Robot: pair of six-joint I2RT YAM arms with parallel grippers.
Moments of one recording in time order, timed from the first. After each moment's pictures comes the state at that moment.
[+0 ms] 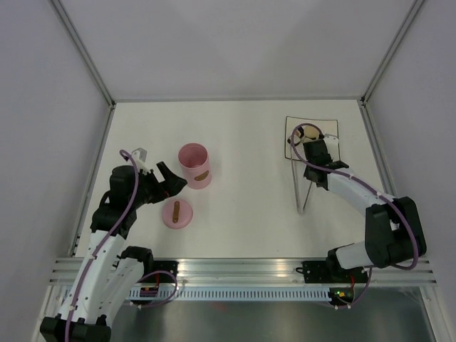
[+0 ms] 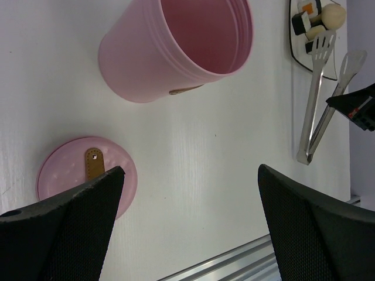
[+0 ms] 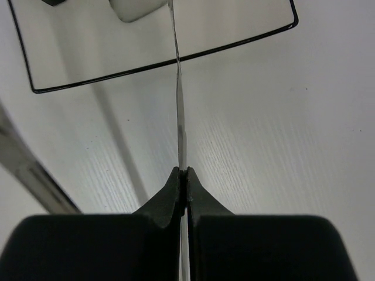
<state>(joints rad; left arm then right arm) -0.15 0.65 0.67 -0.55 0.26 -0.57 0.26 1.39 0.82 -0.34 0.43 0.49</state>
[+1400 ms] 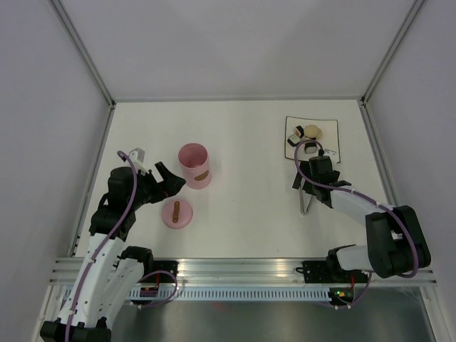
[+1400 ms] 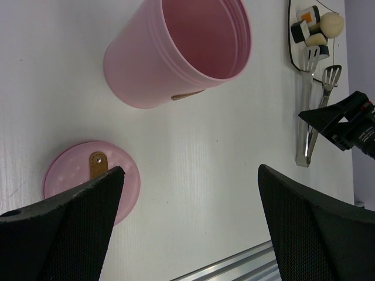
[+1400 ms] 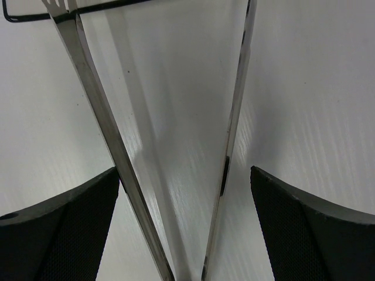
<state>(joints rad) -0.15 0.64 0.67 -0.55 0.24 -0.56 0.22 1.34 0.56 -0.10 0.24 0.48</state>
